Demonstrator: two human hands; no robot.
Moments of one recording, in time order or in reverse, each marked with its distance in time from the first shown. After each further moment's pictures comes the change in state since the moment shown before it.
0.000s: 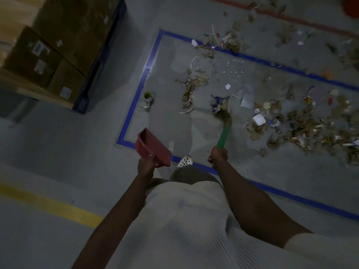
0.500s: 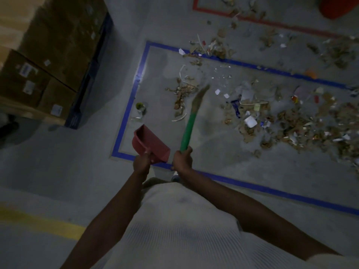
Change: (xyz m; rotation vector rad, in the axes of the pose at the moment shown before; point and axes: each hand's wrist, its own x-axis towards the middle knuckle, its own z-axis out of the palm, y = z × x) left_hand 0.008 0.059 0.027 0.052 -0.019 0.101; right_hand -0.080 -0.020 0.055 -0.068 -0.229 -0.175
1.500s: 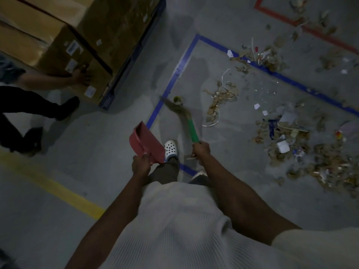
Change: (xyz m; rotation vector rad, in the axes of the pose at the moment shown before) left_hand 0.105 0.029 -0.148 0.082 0.208 -0.130; right_hand 0.061 -0.121 0.136 -0.248 -0.133 0.045
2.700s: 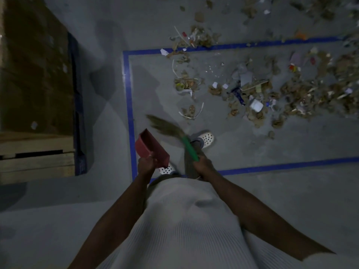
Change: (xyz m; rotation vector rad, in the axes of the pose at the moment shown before) left_hand 0.043 0.180 0.083 0.365 -0.377 0.247; right_hand 0.026 -0.007 -0.053 -0.094 0.122 0.047
